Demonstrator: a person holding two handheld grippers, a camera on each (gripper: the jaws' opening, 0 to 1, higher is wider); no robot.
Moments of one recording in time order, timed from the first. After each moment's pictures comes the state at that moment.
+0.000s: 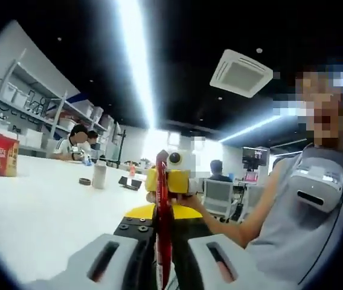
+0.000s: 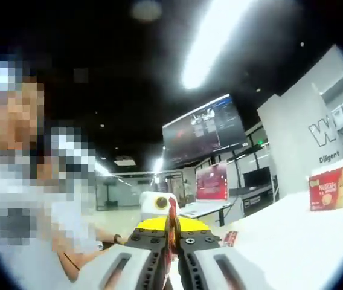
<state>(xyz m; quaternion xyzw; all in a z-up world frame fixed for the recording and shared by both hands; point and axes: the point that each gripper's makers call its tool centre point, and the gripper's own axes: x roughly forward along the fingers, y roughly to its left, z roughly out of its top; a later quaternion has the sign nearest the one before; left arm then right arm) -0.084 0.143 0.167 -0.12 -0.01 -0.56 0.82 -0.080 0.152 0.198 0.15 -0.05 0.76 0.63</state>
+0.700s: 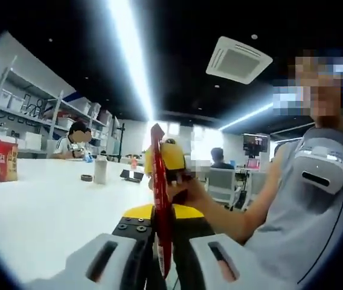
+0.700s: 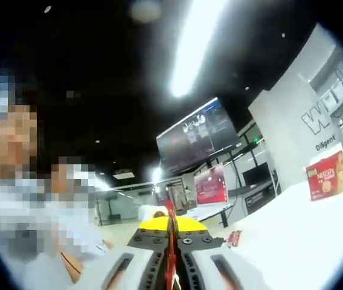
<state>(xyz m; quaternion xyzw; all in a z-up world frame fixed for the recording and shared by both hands) -0.081 0.134 0.151 -0.08 0.00 -0.56 0.83 -0.081 0.141 0.211 0.19 -0.03 0.75 0.63</state>
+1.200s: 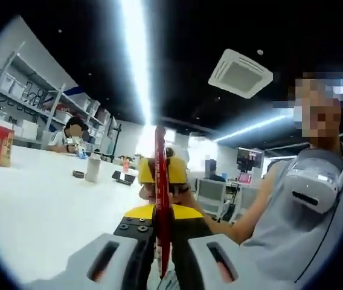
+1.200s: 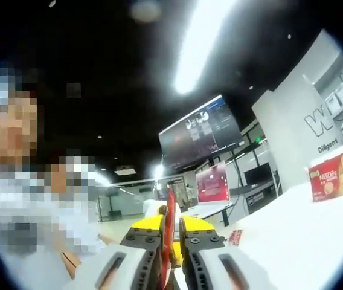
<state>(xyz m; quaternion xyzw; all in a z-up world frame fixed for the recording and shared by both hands) -0.094 0.132 0.165 -0.18 0.03 -0.58 0.80 -0.091 0.150 0.207 0.19 -0.03 0.76 0.62</state>
